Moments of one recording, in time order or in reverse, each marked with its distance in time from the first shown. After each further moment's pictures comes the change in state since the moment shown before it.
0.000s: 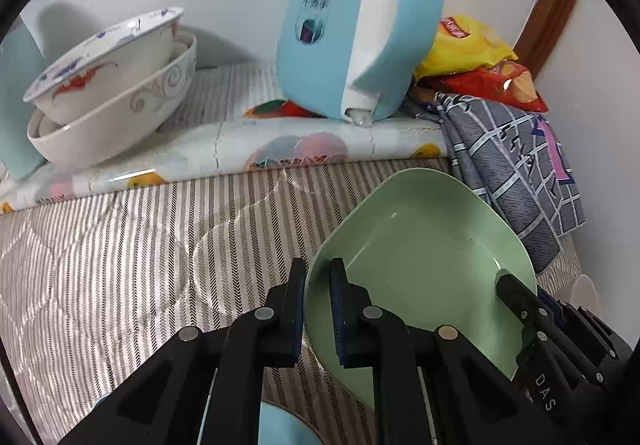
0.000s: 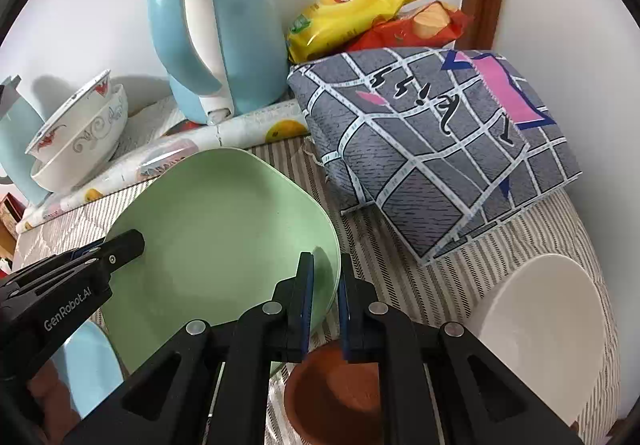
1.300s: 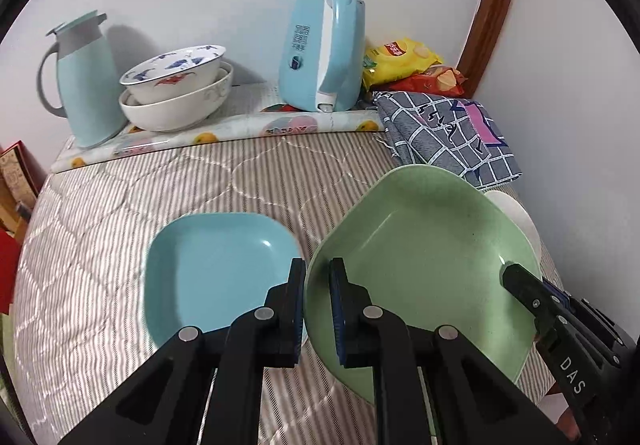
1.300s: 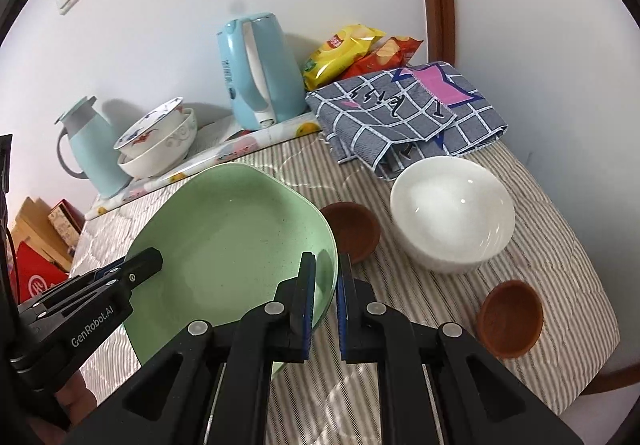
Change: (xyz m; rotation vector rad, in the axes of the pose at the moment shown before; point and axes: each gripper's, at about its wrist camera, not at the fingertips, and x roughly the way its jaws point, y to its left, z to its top) left arm -0.139 -0.016 -0.113 0.020 -0.109 0.011; right arm -0.149 -0.026 -0.096 0.065 -0.105 0.122
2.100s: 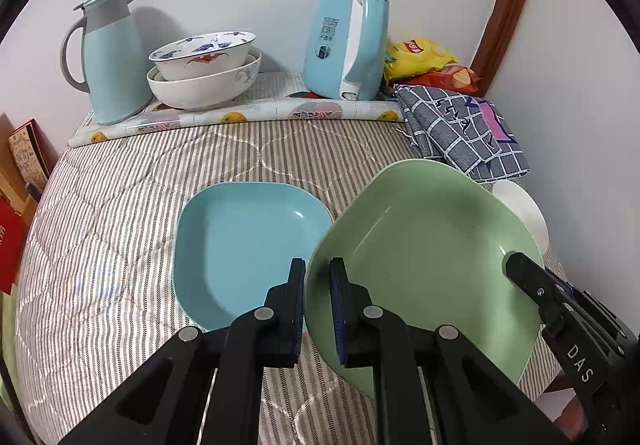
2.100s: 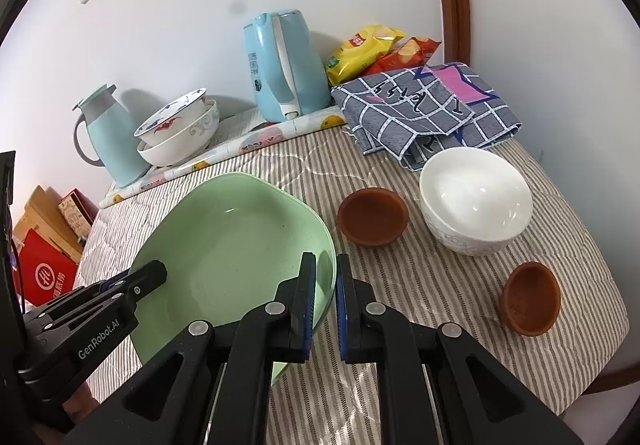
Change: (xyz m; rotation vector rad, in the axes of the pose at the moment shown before) left arm -0.010 0.026 -0.023 -0.042 0.009 0.017; right arm -0.003 0.022 -0.014 -0.027 -0.006 0.030
